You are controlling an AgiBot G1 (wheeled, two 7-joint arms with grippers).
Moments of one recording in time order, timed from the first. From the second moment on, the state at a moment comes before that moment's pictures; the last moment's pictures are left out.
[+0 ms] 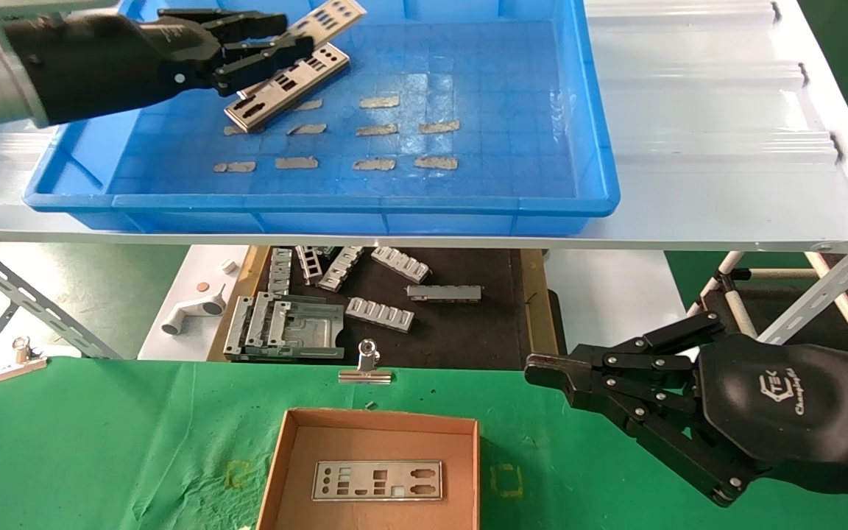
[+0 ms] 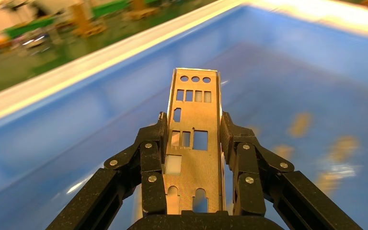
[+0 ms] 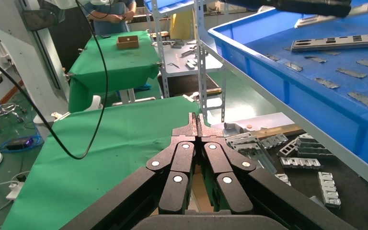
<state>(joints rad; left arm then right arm) -1.97 1.04 0.47 -0.05 1.22 1.32 0.21 1.10 -0.54 -0.44 1.23 -0.61 -1.42 0.10</state>
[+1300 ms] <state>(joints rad) -1.48 0.54 0.73 -1.26 0.87 1.42 -0.08 1.10 -0.54 -0.44 1.23 -0.61 -1.42 0.10</state>
